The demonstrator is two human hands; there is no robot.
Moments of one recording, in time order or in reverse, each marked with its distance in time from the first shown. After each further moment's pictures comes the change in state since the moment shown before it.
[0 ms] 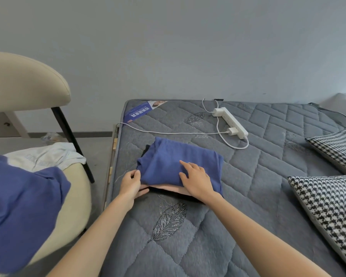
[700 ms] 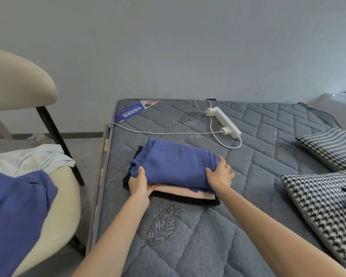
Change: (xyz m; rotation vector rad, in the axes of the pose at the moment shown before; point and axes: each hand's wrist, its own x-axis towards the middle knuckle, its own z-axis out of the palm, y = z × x) left_hand -0.006 0.003 0.049 -0.468 0.073 -0.095; right_hand 0.018 0.058 -0.021 0.380 0.291 0.505
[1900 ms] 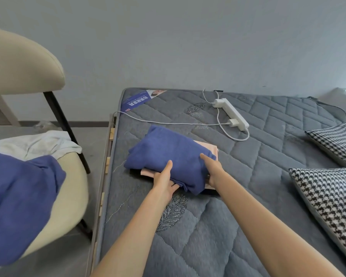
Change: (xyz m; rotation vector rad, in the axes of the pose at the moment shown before) left_hand -0.028 -0.030 0.011 -0.083 -0.251 -0.200; right_hand -0.007 -0.018 0.030 0.631 -0.279 0.350
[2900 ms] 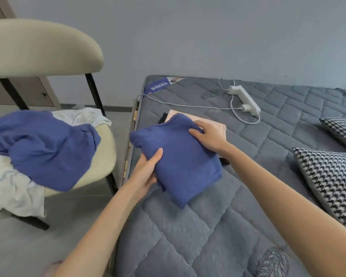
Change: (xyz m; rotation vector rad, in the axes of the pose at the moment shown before) left_hand -0.145 0.008 -0.093 0.273 -0.206 0.337; right_hand -0.108 -0.007 -0.019 -0.789 -0.341 -0.878
